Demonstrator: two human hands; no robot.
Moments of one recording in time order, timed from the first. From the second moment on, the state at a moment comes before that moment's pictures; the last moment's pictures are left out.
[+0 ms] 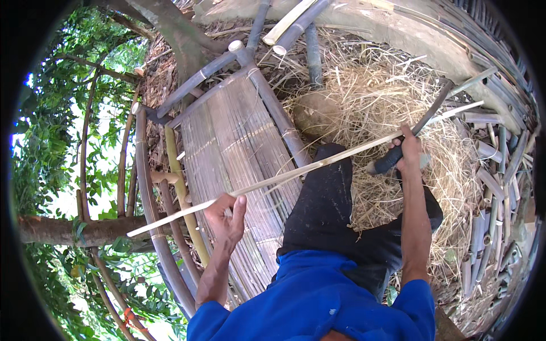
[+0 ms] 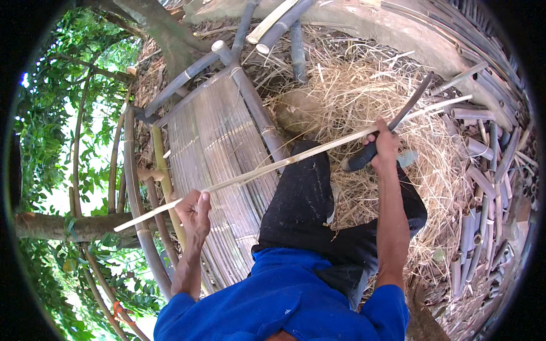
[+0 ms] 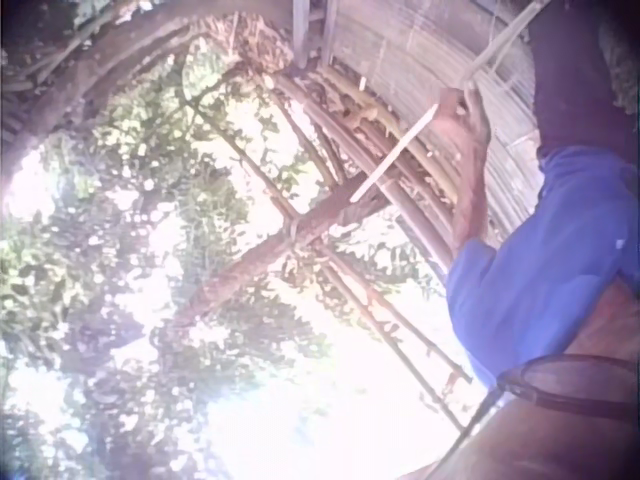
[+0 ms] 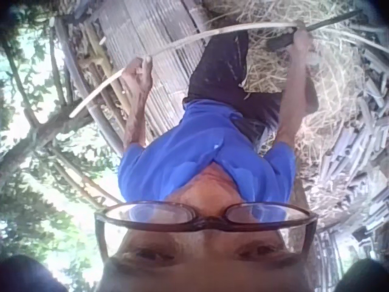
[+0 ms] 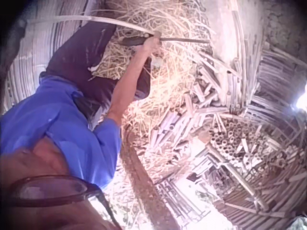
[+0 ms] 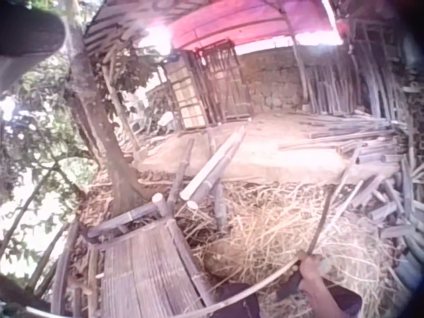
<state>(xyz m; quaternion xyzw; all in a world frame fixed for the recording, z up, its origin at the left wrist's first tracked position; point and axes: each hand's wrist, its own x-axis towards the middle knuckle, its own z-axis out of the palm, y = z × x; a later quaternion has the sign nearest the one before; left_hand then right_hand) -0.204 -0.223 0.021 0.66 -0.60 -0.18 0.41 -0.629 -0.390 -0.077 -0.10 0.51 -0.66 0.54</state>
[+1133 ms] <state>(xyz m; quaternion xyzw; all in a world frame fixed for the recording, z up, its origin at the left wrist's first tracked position) -0.062 -0.230 0.341 0.09 -0.50 -0.26 0.82 -0.592 -0.194 -0.077 -0.40 0.52 -0.35 0.67</state>
